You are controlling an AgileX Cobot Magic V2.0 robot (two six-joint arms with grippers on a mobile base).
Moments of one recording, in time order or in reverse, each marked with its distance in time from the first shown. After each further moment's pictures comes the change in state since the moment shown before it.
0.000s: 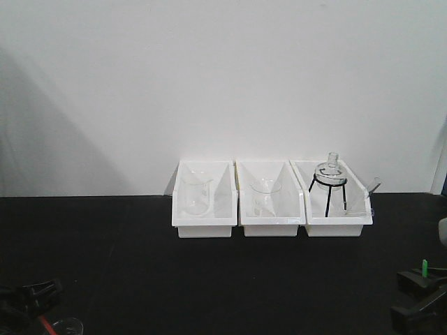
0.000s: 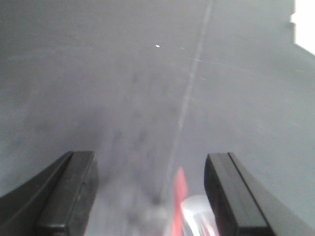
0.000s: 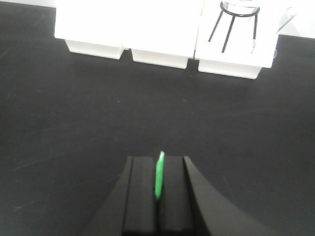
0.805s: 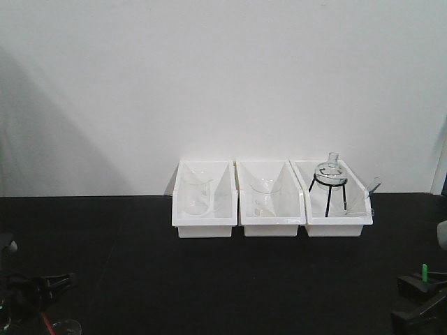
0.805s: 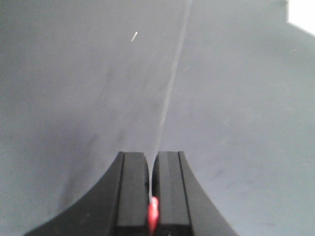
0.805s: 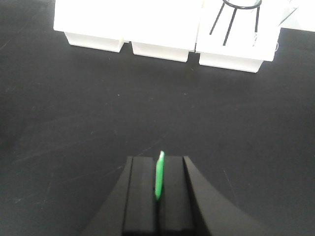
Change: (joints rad) left arm -0.035 -0.034 -0.050 0.001 0.044 0.100; right arm 0.000 0.000 0.000 -0.002 0.024 0.000
